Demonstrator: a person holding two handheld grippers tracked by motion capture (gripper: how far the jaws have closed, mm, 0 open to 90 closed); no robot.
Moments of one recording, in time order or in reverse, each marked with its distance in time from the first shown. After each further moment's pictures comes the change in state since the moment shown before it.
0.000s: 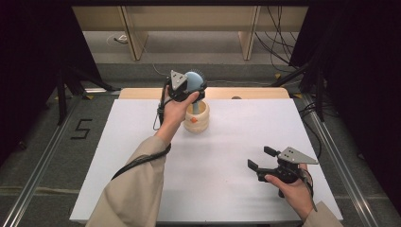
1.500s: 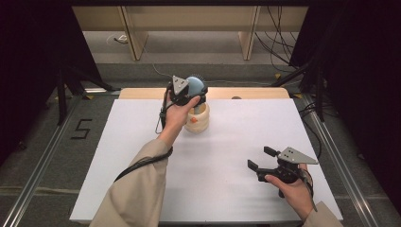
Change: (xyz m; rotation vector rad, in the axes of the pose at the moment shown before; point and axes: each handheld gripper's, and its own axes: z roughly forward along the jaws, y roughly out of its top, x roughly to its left) left arm 0.000 -0.019 0.005 0.011 0.005 -0.017; right arm 0.000 0.000 0.000 0.002 0.002 -0.005
